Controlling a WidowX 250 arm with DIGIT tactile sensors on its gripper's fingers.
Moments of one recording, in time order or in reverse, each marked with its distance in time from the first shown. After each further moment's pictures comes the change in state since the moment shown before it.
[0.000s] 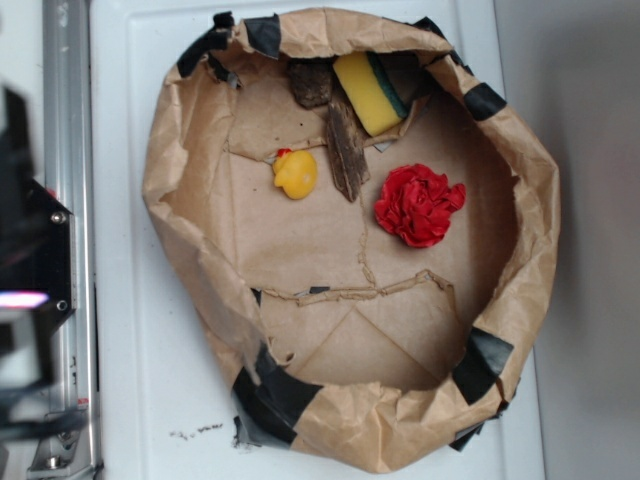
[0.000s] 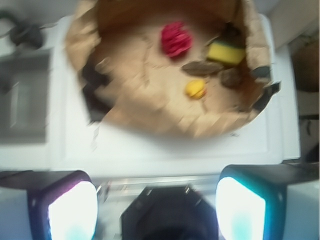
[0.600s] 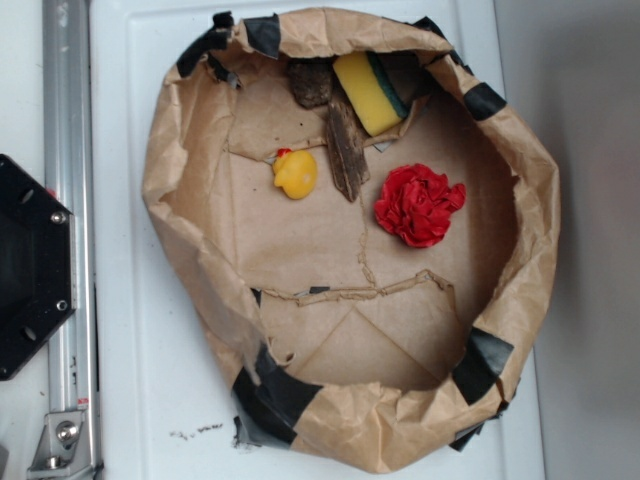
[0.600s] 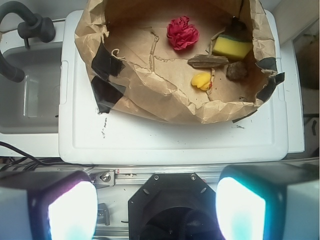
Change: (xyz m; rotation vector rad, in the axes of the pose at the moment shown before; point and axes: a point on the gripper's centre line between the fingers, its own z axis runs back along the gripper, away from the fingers) arm -0.038 -0.015 0.026 -0.070 -0.030 -0.068
